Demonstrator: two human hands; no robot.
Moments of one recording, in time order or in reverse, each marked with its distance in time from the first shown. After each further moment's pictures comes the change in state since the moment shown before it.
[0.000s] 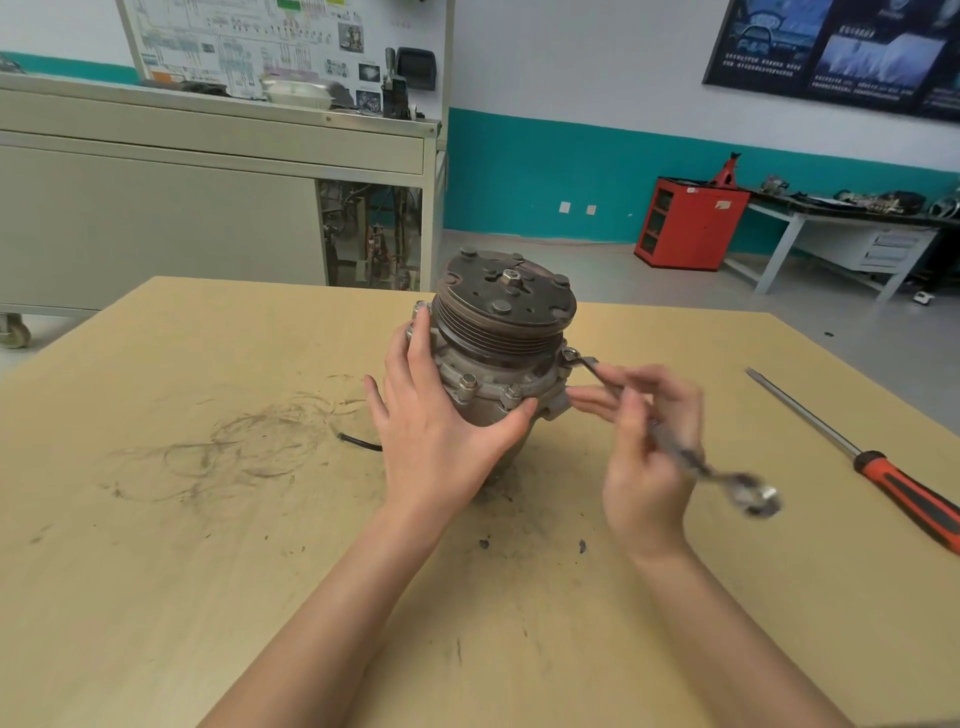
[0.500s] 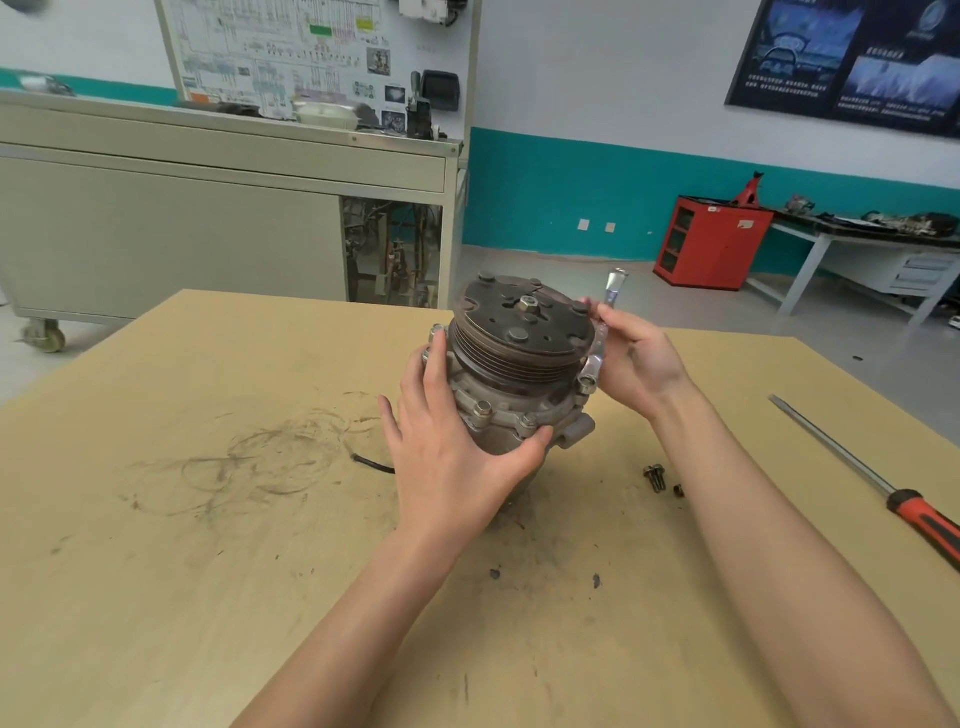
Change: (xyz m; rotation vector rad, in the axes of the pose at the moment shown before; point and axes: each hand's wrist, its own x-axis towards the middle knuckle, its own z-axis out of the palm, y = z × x) left_hand 0.001 0.000 0.001 0.008 0.019 0.010; right_hand 0.119 0.074 0.010 0.634 -0.378 1.009
